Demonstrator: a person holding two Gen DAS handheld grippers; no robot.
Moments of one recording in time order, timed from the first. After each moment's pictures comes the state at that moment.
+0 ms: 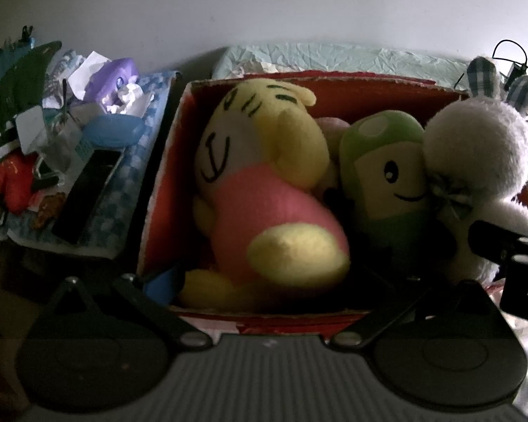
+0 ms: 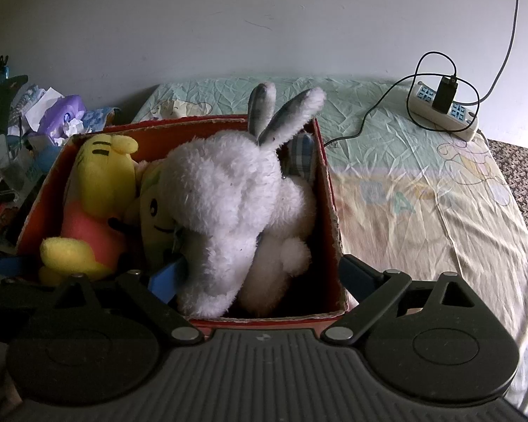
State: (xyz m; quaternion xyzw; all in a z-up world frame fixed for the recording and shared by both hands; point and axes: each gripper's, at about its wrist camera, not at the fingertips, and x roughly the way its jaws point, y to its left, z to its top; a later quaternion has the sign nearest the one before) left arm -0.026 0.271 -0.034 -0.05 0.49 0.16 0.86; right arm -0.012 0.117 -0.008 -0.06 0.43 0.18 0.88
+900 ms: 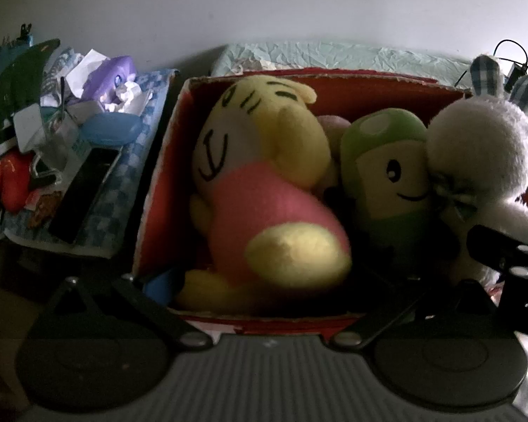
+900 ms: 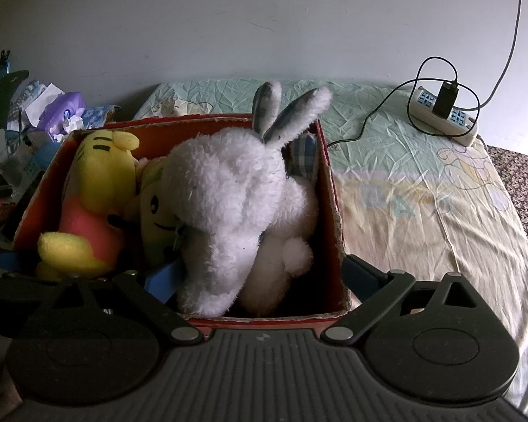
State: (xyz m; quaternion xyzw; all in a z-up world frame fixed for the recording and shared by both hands) left arm -0.025 0.272 -0.039 -0.06 0.49 0.16 0.85; right arm -0.015 0.120 -0.010 -0.07 0.43 0.18 0.88
